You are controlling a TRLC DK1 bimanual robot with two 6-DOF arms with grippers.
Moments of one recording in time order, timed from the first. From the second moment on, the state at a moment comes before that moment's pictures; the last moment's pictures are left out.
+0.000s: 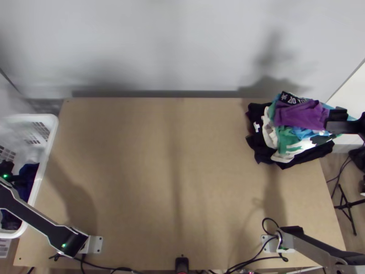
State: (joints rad) left arm 1.08 2.71 2.25 -1.03 -0.06 0.98; right arm 0.07 1.22 2.04 -1.30 0.38 -0.13
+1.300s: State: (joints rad) left arm 0.99 2.12 2.14 -1.40 0.46 0.83; right arm 0.07 1.21 2.02 -1.31 0.36 -0.13
